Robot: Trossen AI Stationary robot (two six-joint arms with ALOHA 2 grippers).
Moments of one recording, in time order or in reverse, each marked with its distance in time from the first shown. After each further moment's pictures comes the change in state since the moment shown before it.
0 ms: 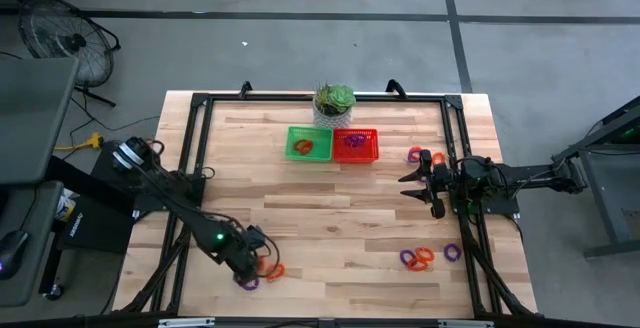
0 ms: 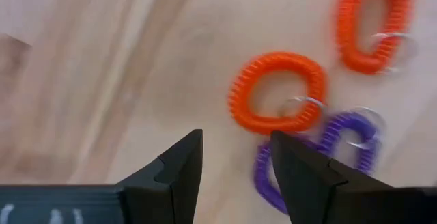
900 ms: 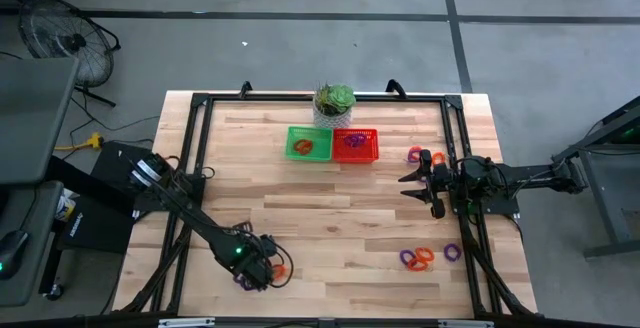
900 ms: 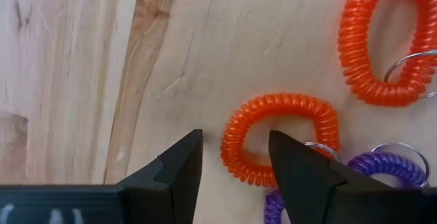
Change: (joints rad) left arm 0.017 0.198 0.161 -0.093 -0.039 0.185; right arm 0.000 0.000 0.000 0.000 0.000 0.000
